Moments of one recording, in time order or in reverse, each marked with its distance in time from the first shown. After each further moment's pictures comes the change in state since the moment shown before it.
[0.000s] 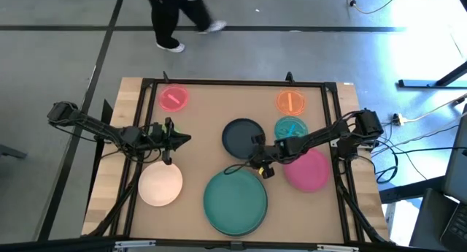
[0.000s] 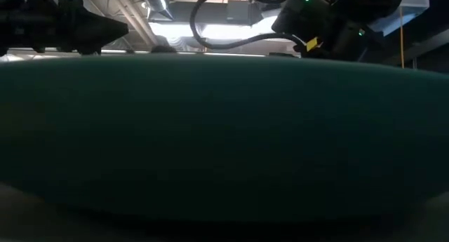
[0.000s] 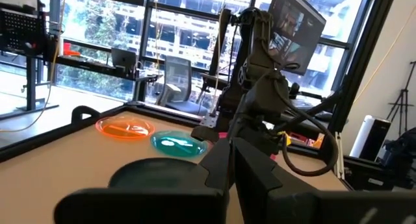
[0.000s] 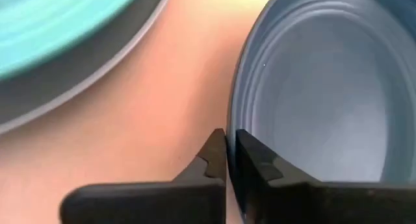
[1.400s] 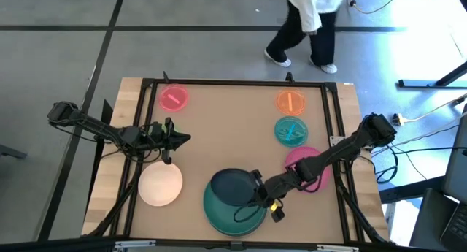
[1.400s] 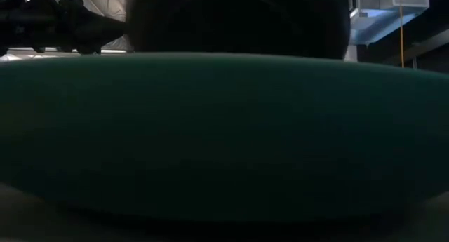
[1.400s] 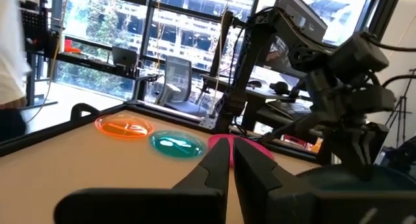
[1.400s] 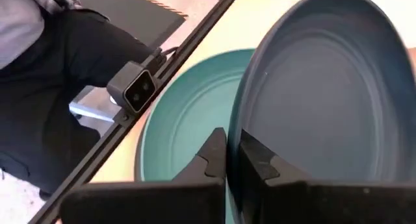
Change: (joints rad) left arm 0.000 0.004 0.000 0.008 -0.007 -0.027; right arm 0.337 -0.079 0.227 0.030 -0.244 0.324
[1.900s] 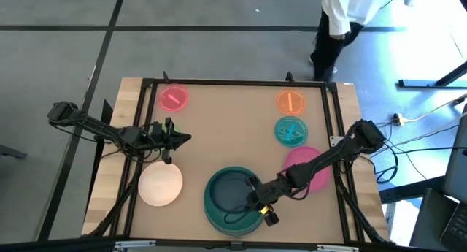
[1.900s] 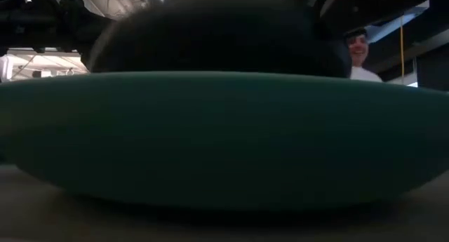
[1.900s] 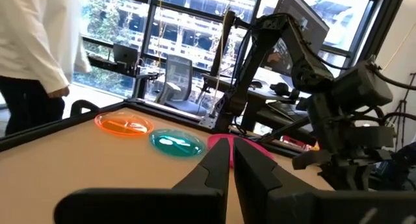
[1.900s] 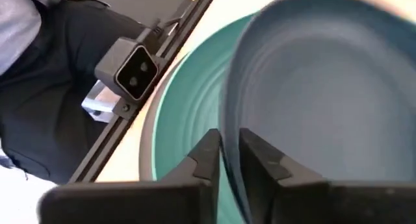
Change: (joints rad) left arm 0.000 0.001 0.000 0.001 -0.005 -0.023; right arm 0.005 0.132 0.000 0.067 -0.061 0.111
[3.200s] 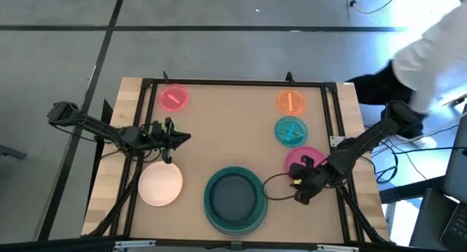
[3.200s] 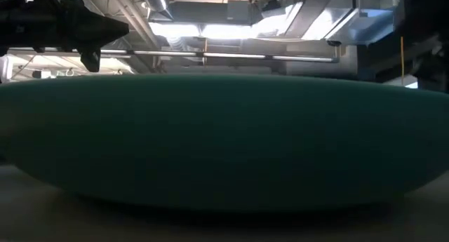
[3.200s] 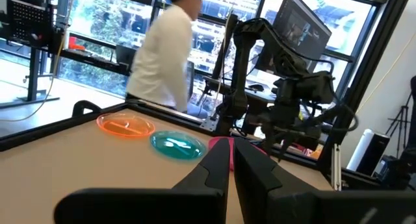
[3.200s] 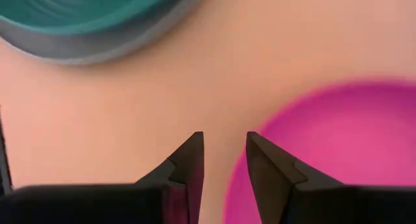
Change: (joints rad) left arm 0.000 0.000 0.000 0.009 -0.012 -0.010; right arm 0.179 -0.520 -0.384 -0.587 0.298 0.865
